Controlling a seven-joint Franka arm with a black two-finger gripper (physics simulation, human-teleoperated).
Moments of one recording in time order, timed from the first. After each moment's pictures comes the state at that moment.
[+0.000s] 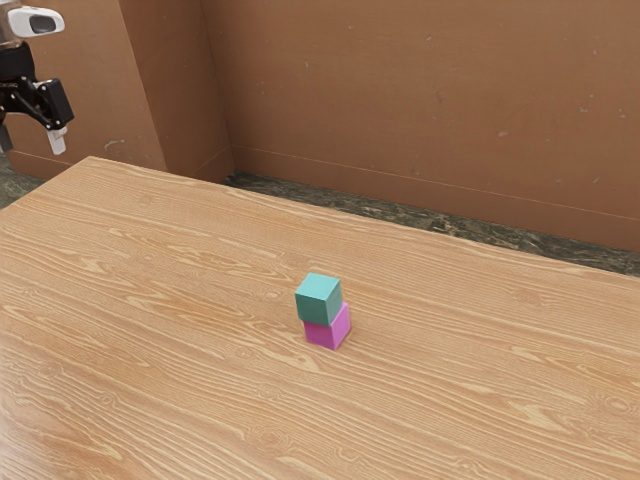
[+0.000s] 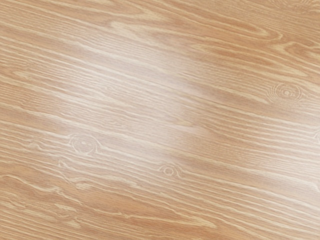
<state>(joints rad) -0.13 -0.12 0.45 -1.54 0.06 1.34 0.05</state>
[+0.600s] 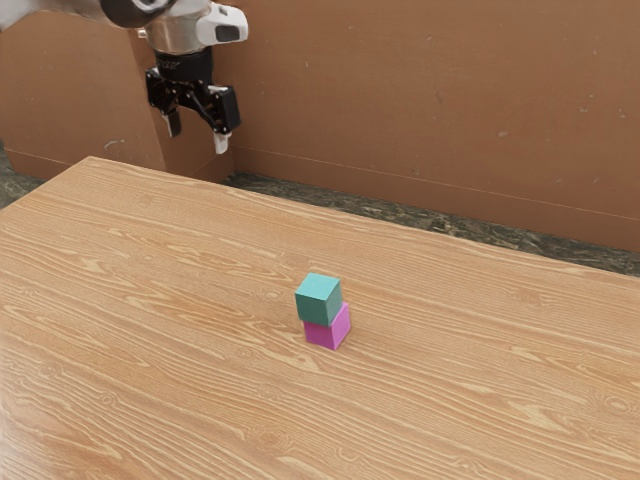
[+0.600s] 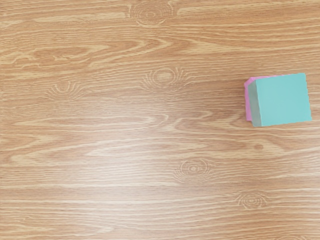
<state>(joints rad) -0.22 0.10 0.13 -1.35 0.10 1.46 0.01</state>
